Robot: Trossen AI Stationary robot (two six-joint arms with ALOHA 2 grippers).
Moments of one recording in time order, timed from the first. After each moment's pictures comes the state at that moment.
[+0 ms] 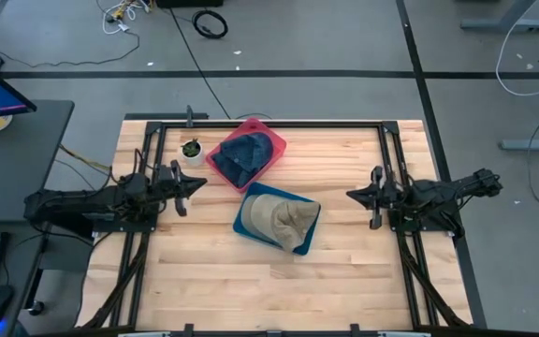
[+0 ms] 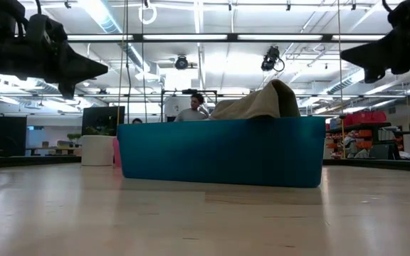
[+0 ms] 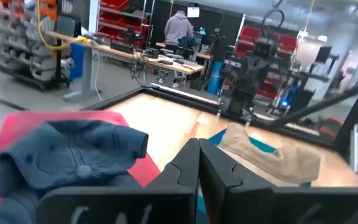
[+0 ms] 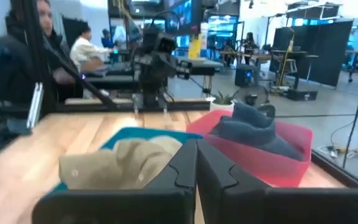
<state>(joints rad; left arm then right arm) 0.10 0.20 0.01 0.21 -0.20 -0.22 0.29 0.00 0.05 -0.02 0.42 -0.04</state>
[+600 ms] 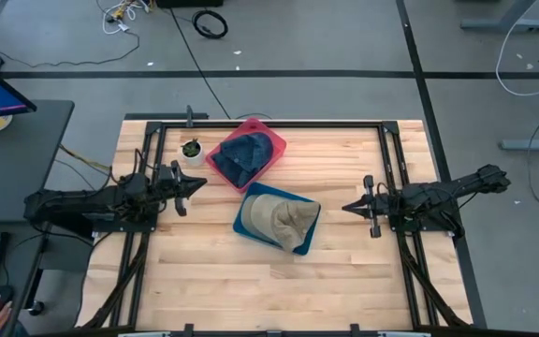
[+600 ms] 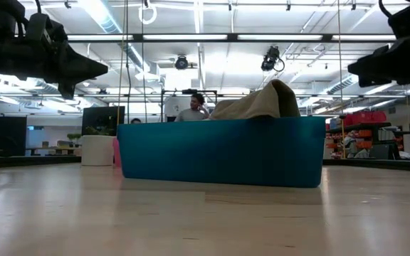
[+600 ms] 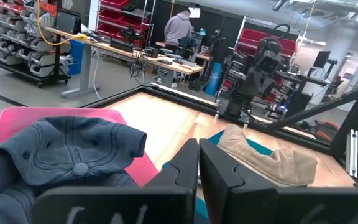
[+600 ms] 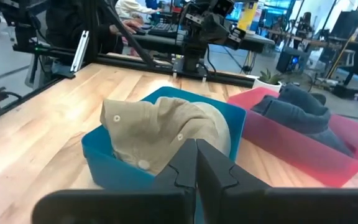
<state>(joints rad) 0.10 0.20 0.01 0.21 -0.20 -0.27 0.29 0.14 0.04 -0.03 0.24 -0.13</state>
